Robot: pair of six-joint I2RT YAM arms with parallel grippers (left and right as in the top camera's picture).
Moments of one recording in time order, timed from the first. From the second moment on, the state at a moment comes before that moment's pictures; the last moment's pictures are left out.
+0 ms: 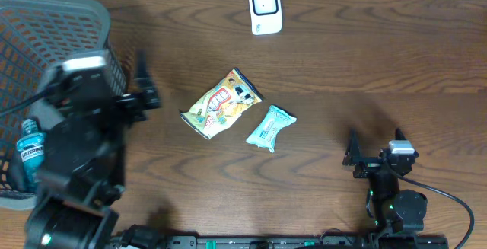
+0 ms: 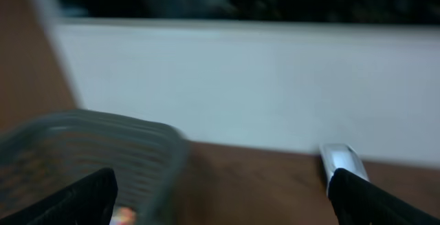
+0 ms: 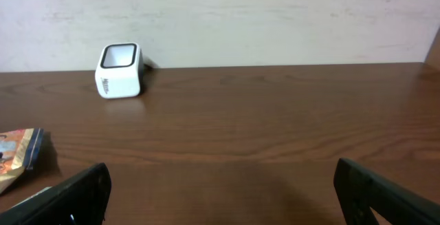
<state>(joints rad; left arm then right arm) -0.31 0.78 1.17 -0.49 -0.46 -0.07 0.02 0.01 0.01 -0.07 0.00 0.05</state>
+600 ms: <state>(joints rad) 0.07 0.79 1.23 -0.43 -0.48 -0.09 0.02 0.01 0.01 -0.07 0.00 0.05</state>
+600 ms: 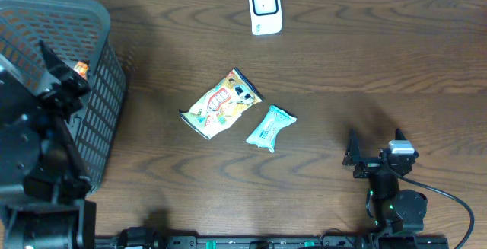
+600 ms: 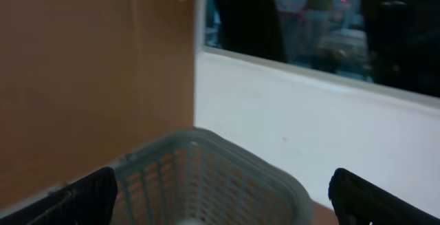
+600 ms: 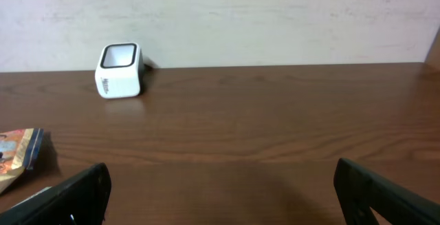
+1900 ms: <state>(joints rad) 0.54 1.75 1.60 -0.97 0.19 -0.08 0.02 0.01 0.01 -0.07 0.00 0.05</state>
